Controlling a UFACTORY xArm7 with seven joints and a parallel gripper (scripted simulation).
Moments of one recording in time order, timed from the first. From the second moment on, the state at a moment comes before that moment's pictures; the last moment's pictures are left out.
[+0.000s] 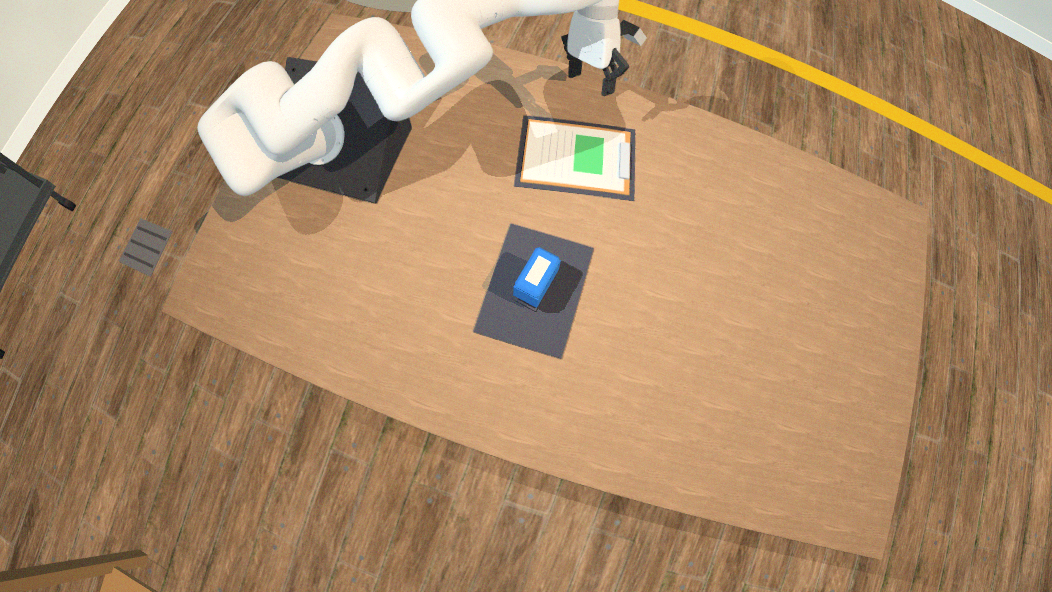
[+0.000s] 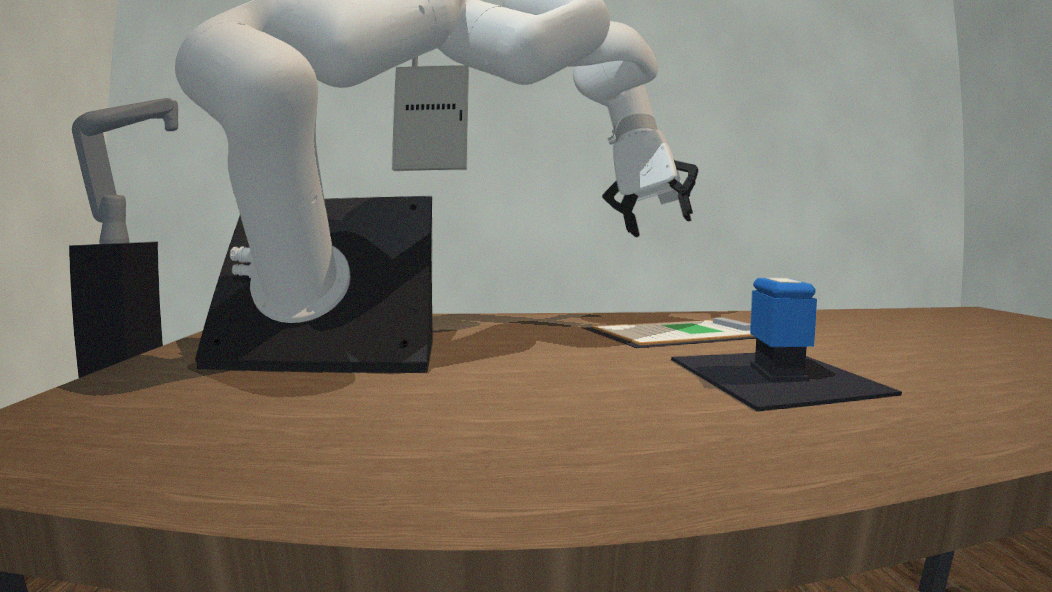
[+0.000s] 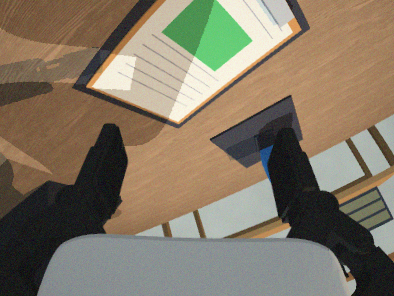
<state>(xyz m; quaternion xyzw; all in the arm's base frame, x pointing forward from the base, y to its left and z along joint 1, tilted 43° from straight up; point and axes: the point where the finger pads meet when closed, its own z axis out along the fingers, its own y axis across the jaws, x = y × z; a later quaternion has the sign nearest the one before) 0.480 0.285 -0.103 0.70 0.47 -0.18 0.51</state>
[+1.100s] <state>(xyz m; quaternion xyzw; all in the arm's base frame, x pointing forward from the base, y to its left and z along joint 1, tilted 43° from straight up) 0.526 0.247 -0.043 0.71 0.49 -0.21 0.47</state>
